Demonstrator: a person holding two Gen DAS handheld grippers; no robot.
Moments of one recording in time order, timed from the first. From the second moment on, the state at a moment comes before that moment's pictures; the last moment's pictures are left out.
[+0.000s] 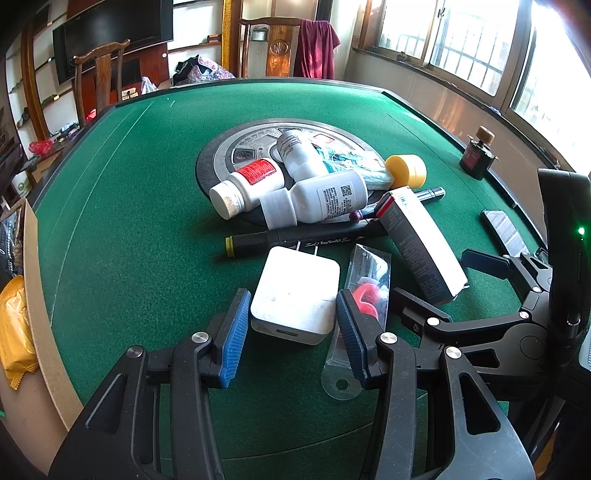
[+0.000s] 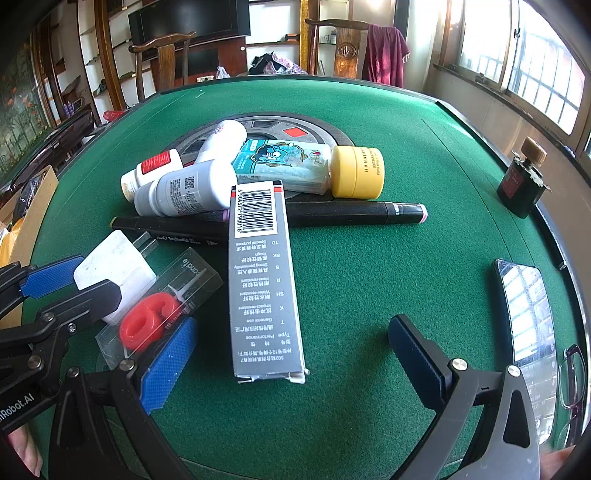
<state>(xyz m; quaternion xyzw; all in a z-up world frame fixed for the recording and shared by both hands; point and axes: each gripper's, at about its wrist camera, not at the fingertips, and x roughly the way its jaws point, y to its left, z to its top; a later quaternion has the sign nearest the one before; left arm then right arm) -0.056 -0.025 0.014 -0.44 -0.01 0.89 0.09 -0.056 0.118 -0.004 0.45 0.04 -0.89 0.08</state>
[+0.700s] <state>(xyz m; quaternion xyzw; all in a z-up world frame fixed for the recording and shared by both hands) -0.055 -0.025 0.013 -0.44 -0.01 0.89 0.09 -0.056 0.119 -0.004 0.45 0.04 -0.89 0.08</state>
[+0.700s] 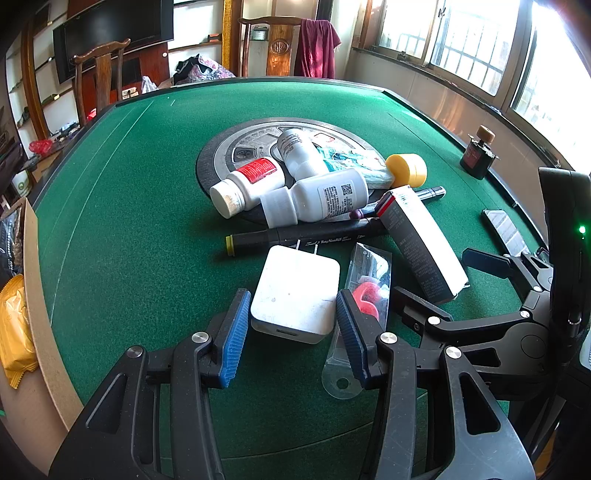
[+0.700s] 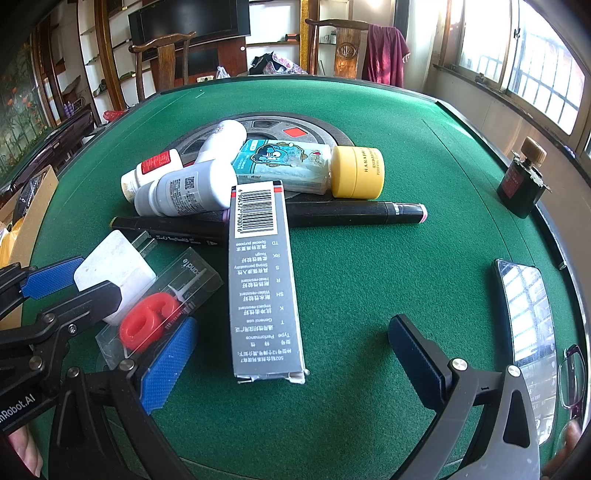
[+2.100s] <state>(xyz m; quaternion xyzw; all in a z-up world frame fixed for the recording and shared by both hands) -0.055 -0.025 0.012 -0.44 -0.01 0.90 0.08 -0.055 0.119 -0.004 0.45 0.04 -0.89 0.08</state>
